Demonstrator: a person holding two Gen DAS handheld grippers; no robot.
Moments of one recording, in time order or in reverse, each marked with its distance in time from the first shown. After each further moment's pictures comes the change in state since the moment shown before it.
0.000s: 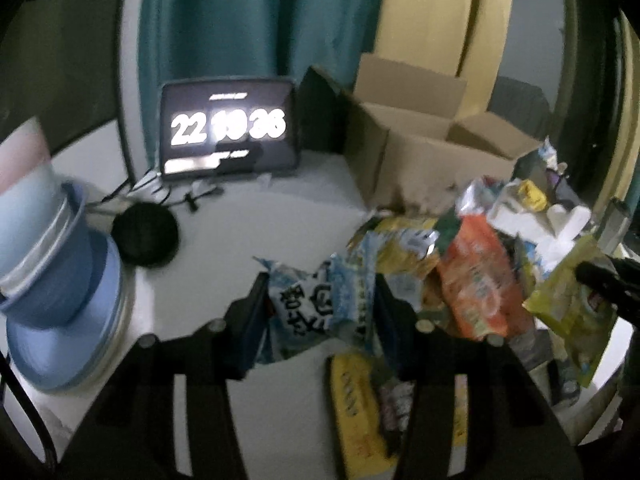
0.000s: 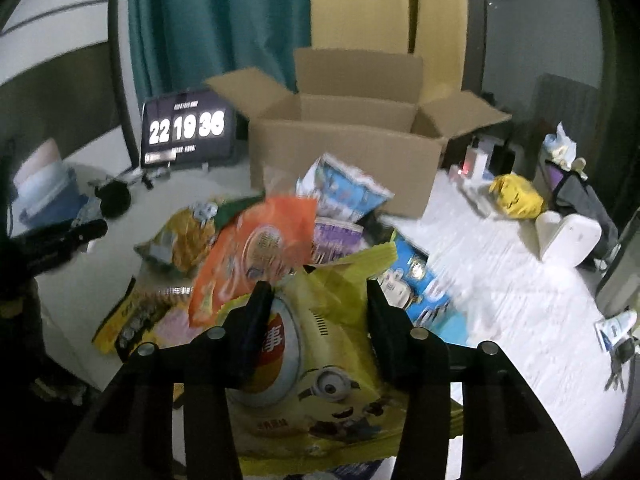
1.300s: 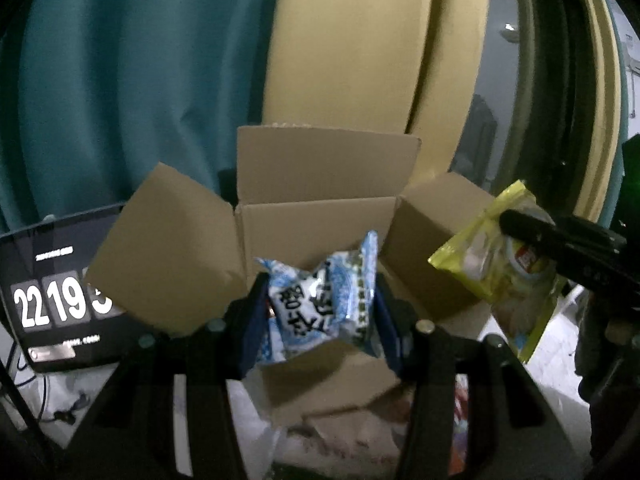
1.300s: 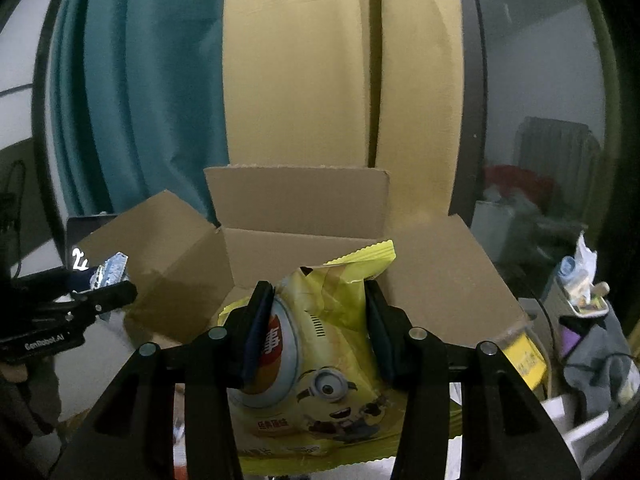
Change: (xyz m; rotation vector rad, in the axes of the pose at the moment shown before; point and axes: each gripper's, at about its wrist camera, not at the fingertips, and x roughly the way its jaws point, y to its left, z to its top) left arm 0.168 -0.101 0.186 0.099 -0.109 -0.210; right arm 0.114 -0.093 0.189 0.012 -0.239 -0.054
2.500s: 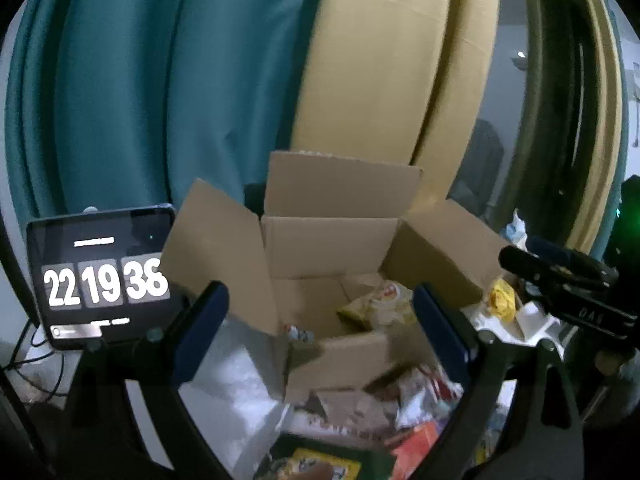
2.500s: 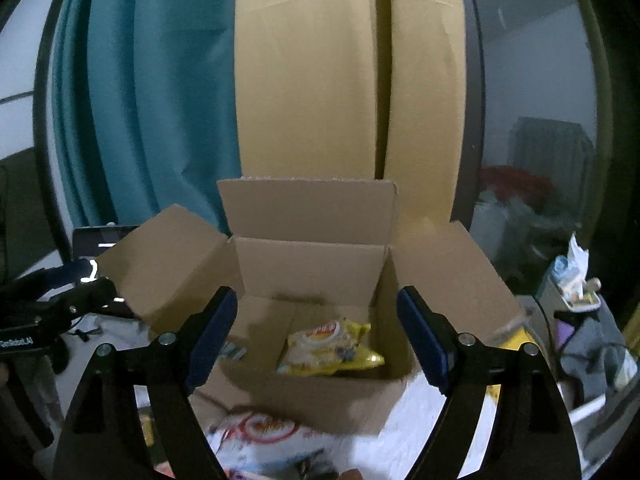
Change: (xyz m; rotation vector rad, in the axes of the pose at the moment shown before) left arm -0.077 0.010 -0.012 -0.059 -0.067 0.013; right arm -0.033 0.023 0.004 0.031 -0.003 -0.015
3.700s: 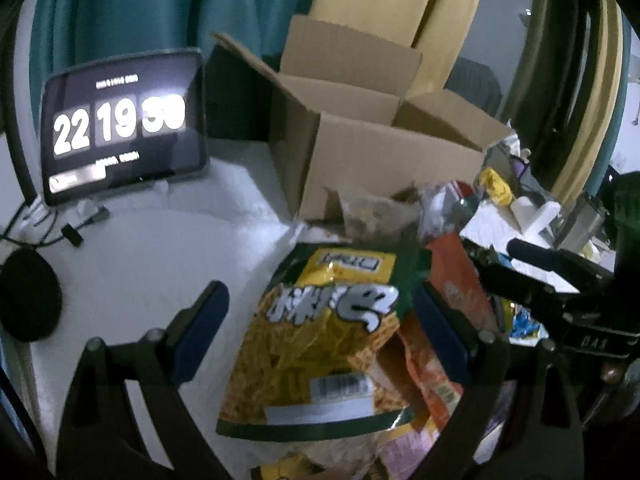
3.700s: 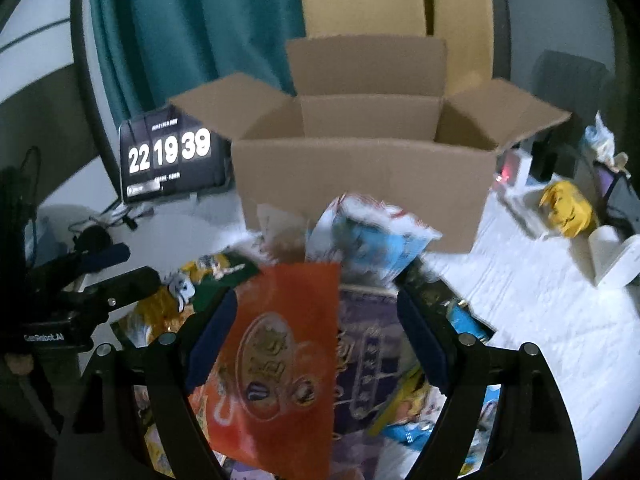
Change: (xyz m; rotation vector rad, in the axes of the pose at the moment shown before) left arm -0.024 0.031 -0.134 -0.025 0.287 -0.051; right arm -0.026 0.079 -0.140 0.035 0.279 0.110
